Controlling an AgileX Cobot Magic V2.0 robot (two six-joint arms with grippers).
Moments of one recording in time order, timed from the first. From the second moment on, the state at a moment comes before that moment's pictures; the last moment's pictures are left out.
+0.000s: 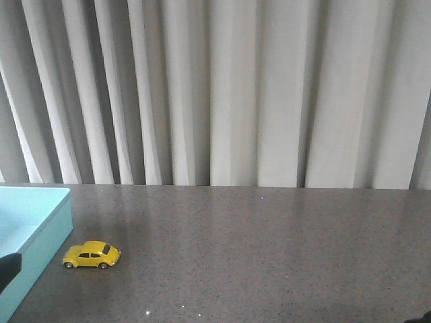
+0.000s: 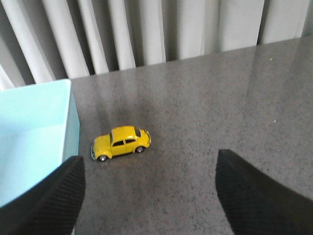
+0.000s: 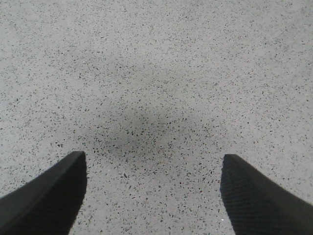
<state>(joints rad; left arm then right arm) -0.21 0.80 -0.70 0.11 0.29 -0.10 0.08 0.95 -0.84 0.06 0.80 -0.14</state>
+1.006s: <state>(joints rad) -0.15 1.83 -1.71 -0.02 0.99 0.77 0.08 0.95 -0.84 0.06 0.80 -0.13</state>
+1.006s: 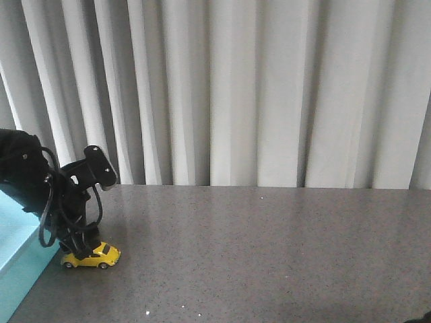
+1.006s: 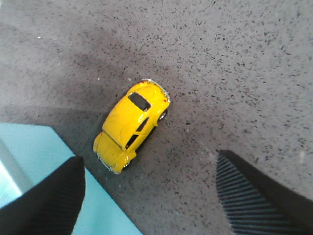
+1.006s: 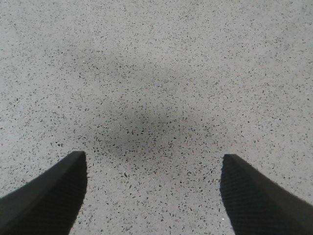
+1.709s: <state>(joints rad) -0.04 2.22 -2.08 -0.14 1.18 1.03 0.08 0.95 -0.84 0.06 0.80 -0.13</state>
